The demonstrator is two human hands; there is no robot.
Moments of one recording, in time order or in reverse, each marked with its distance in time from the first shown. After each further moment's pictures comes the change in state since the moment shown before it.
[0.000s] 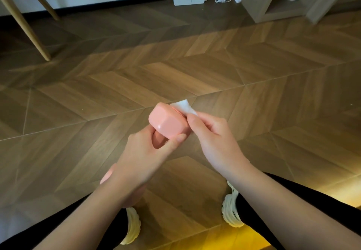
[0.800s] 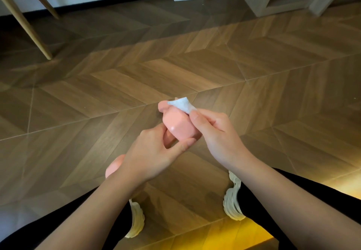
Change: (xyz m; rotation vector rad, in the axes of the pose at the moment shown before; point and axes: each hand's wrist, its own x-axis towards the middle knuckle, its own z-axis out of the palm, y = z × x) left_hand 0.006 -0.014 0.009 0.190 -0.148 0.010; right_hand -0.001 0.003 -0.004 -0.029 -0.066 -0.078
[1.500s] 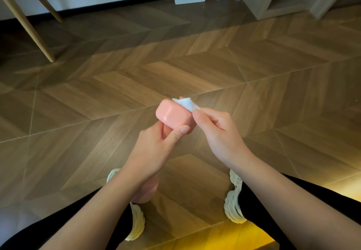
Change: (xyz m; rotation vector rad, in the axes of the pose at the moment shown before) left_hand 0.005 0.011 -0.002 -0.201 0.084 -0.112; right_hand 0.002 -0.002 -0.005 0.010 0.034 -0.063
